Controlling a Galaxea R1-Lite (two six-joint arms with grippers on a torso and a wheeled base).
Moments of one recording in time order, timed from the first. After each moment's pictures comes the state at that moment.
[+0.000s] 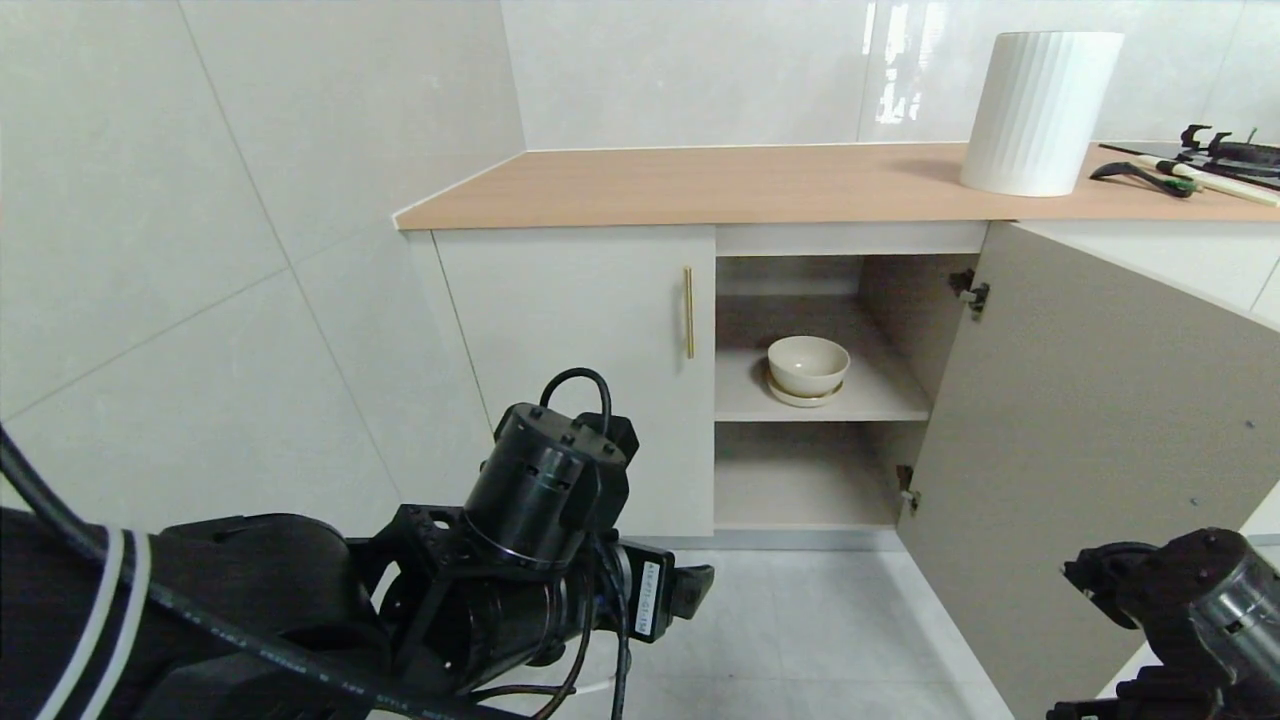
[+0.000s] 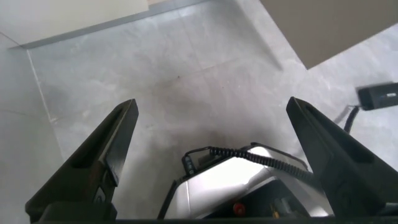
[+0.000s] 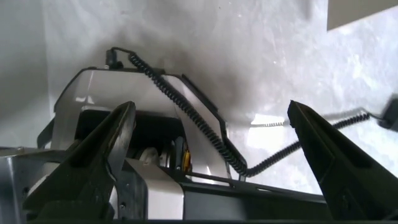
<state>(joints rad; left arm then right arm) -0.82 1.76 -0.86 -0.20 0.21 -0.40 0.71 1.37 -0.54 0.22 -0.23 0.61</state>
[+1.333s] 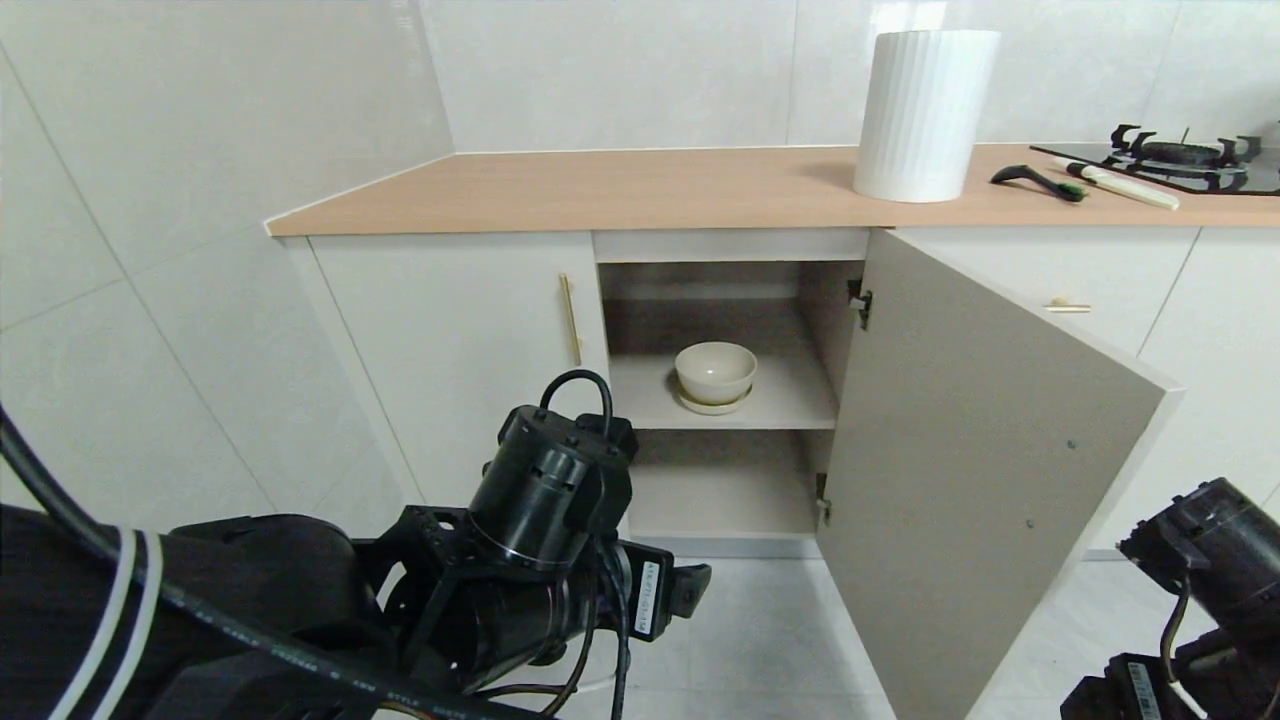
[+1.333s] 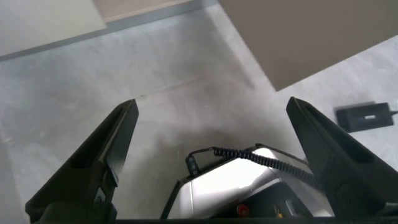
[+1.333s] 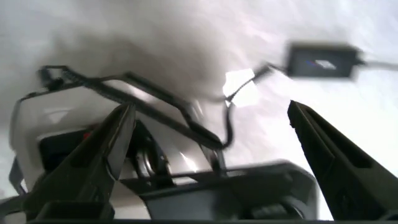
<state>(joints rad) -0.82 1.77 -0.86 -0.20 0.23 -0.39 0.35 1.46 -0.62 0.42 -0.23 0.55</state>
